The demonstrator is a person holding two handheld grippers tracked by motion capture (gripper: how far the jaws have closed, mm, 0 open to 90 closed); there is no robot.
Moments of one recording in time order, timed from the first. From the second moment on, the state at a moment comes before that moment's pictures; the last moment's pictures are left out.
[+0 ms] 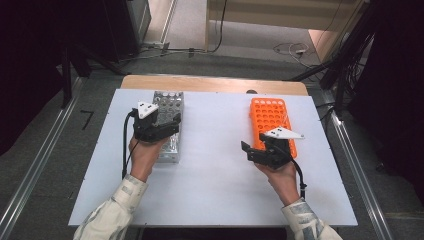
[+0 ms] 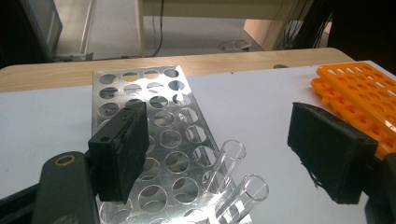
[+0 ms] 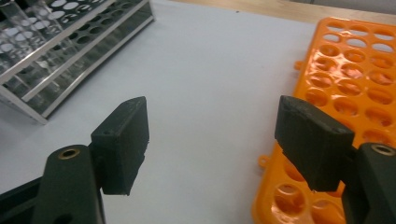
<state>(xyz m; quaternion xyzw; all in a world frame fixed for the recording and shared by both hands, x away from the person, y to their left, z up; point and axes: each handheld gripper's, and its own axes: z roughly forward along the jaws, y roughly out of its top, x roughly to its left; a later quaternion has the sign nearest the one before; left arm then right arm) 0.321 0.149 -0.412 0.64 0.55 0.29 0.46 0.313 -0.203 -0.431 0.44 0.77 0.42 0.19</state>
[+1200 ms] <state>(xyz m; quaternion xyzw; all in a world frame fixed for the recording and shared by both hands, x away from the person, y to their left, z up) 0.300 0.164 -0.414 0.62 0.56 0.30 0.45 0.367 -0.280 -0.443 0.53 0.71 0.38 0.27</state>
